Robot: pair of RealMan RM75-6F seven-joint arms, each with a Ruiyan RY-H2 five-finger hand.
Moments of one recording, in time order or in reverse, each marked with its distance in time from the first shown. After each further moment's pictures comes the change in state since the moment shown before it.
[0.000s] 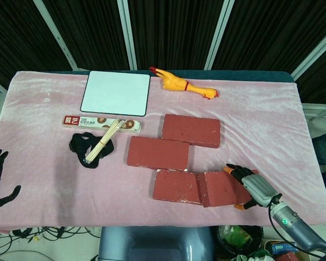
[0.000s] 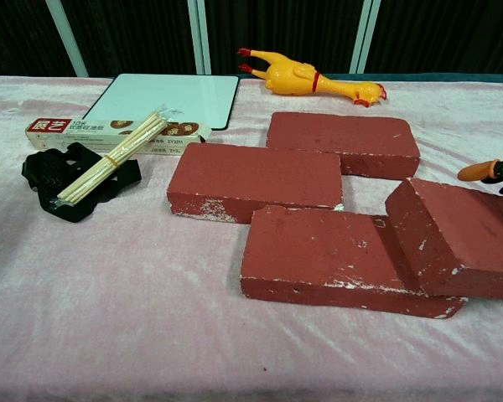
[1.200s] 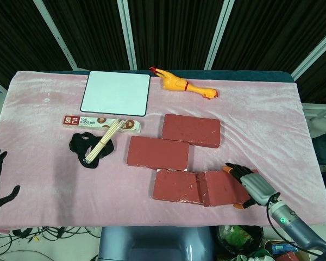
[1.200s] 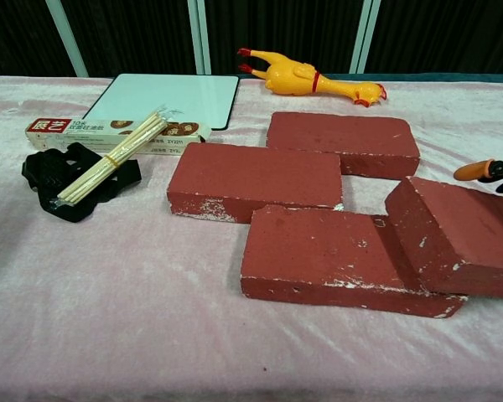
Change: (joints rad) left arm 0.002 -0.003 -0.003 -0.002 -0.009 0.005 0.013; right arm 0.010 -0.007 0.008 -0.007 0.026 -0.020 -0.033
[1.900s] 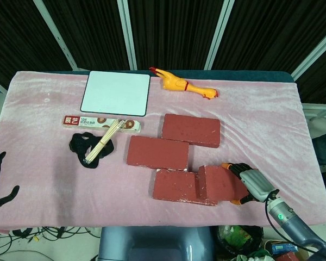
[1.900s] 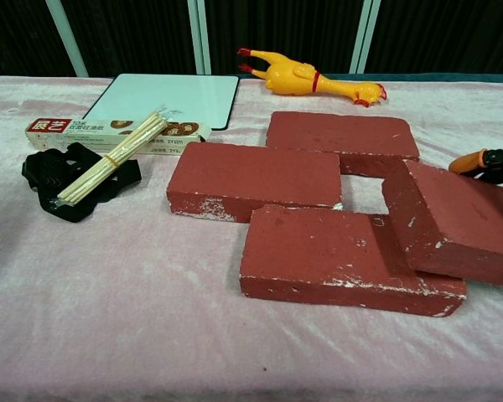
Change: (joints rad) left arm 0.002 -0.001 -0.003 -0.006 -0.013 0.001 0.004; right arm -0.002 -0.020 0.029 0.004 0.032 0.018 0.002
